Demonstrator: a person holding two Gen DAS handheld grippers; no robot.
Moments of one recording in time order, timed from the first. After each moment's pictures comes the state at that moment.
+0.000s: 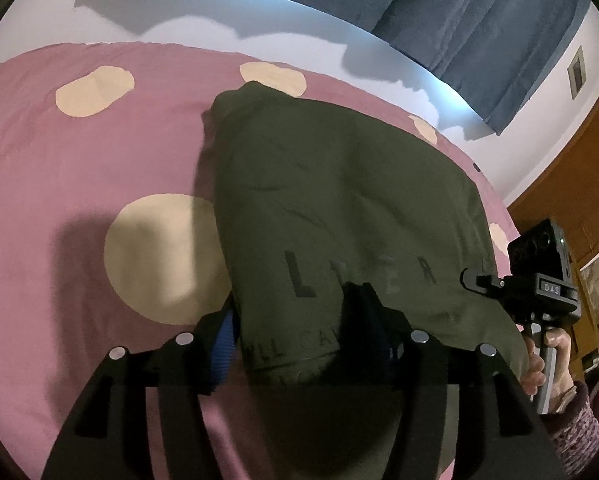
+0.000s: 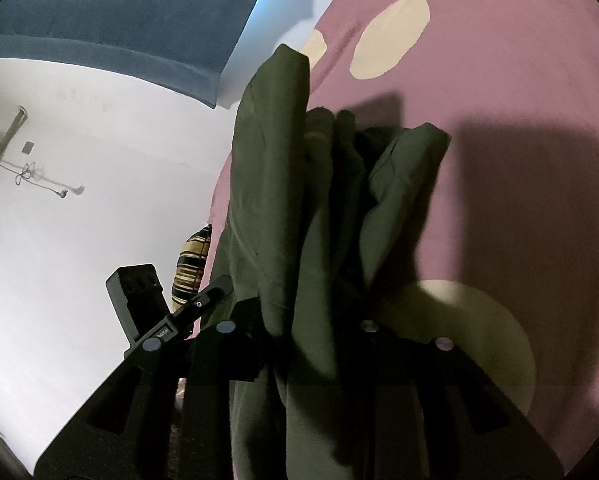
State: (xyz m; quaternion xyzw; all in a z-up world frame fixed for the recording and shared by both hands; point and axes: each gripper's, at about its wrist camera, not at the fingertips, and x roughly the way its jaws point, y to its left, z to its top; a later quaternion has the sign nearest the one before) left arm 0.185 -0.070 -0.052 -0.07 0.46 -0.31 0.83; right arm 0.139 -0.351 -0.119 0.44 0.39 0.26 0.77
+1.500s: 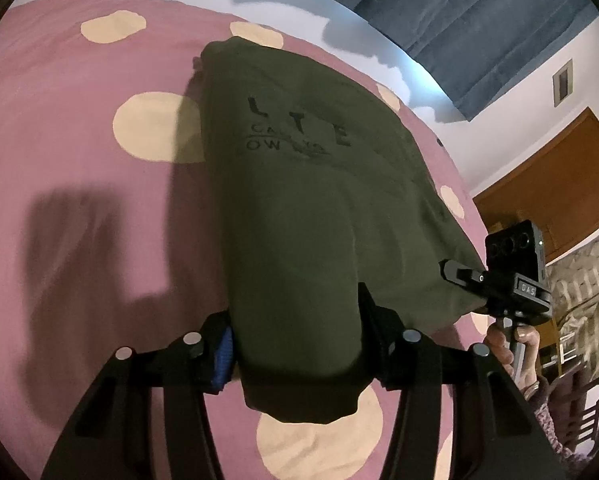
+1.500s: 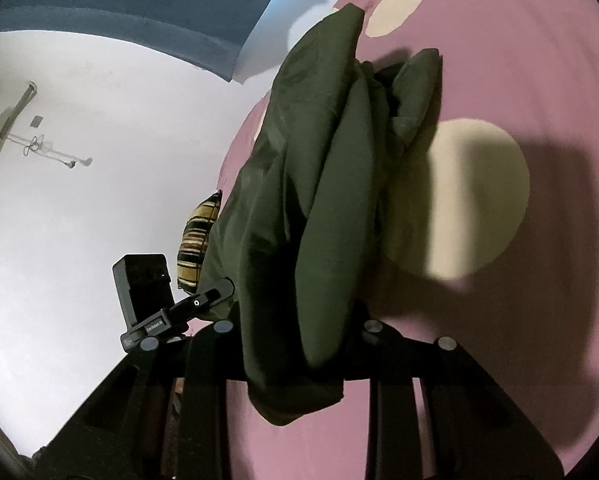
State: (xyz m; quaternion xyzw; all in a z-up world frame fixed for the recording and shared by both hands) left arm 0.099 -0.047 -0.043 -0.12 0.51 -0.34 0.78; right arm 0.058 -0.321 -0.100 0.42 0.40 0.27 0.77
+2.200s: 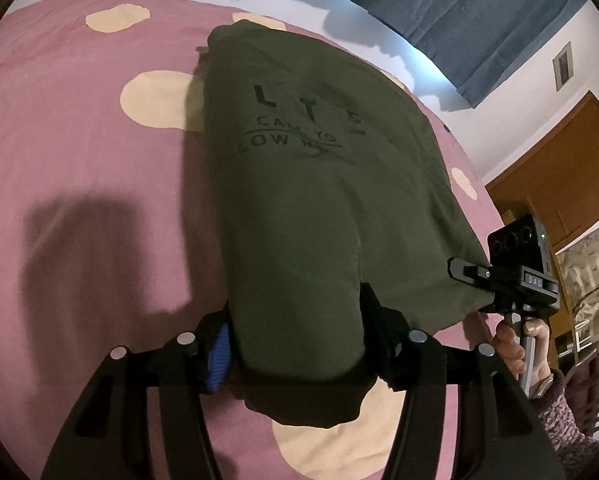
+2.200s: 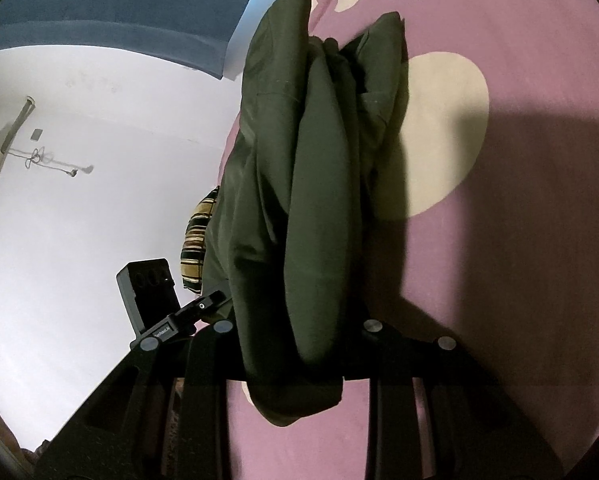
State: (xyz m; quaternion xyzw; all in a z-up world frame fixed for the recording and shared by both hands) left arm 0.094 -0.049 -0.065 -0.09 0.50 -0.34 0.79; right arm 0.062 -0.326 -0.134 0.45 0.41 0.27 0.75
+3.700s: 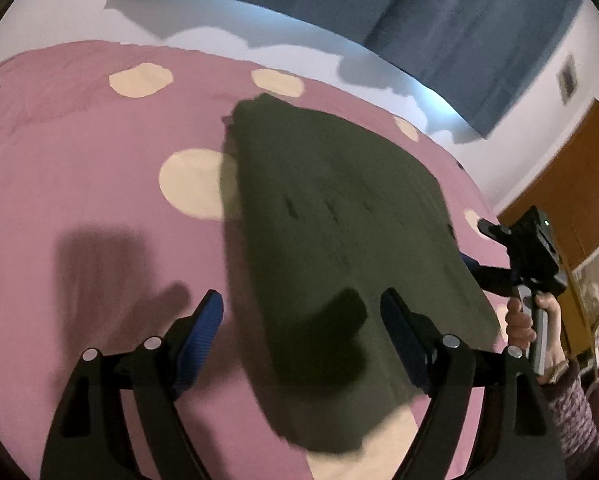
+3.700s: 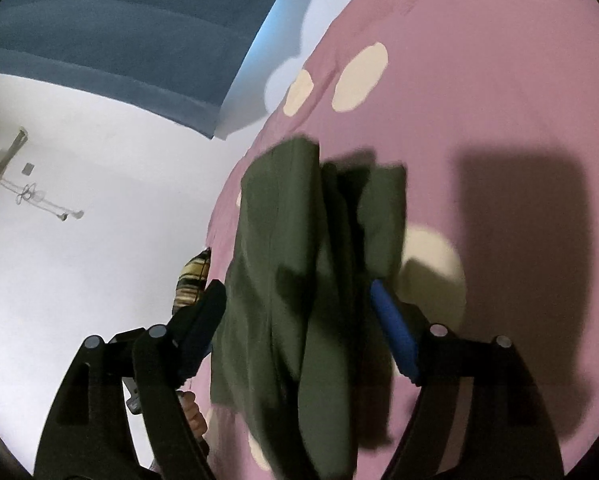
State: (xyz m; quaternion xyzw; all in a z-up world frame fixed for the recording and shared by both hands) left arm 0.134 -0.031 -0.024 -0.09 0.45 -0.30 0.83; right arm 0.134 -0.387 -0.090 0.46 0.36 0.21 0.78
